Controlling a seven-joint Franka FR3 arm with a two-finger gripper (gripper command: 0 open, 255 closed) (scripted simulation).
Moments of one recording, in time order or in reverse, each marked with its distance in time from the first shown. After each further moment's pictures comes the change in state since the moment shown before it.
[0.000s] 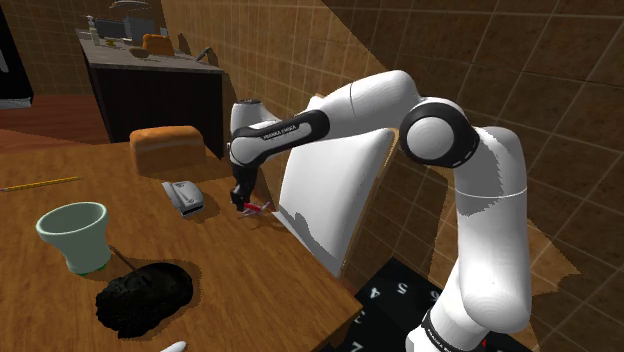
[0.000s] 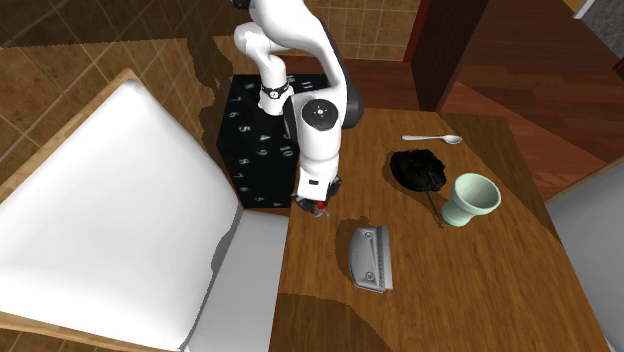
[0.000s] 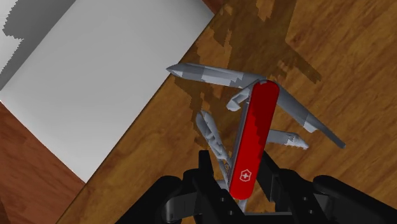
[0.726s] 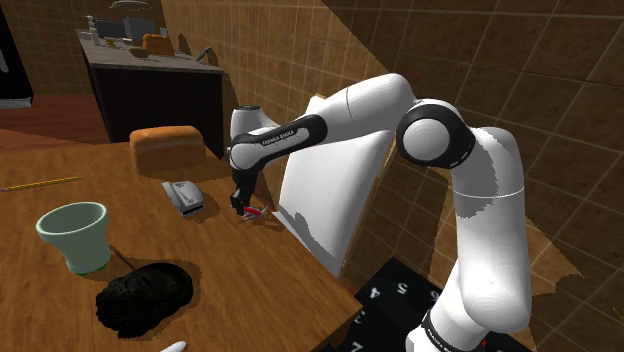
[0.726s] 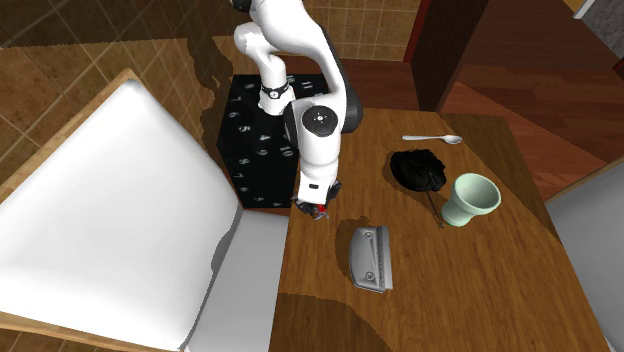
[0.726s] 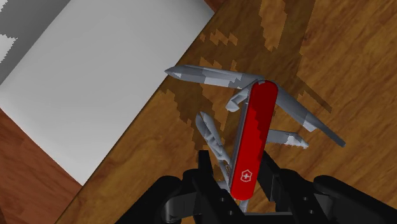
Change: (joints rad) arm 0.001 0.019 -0.001 -0.013 -0.002 0.032 0.001
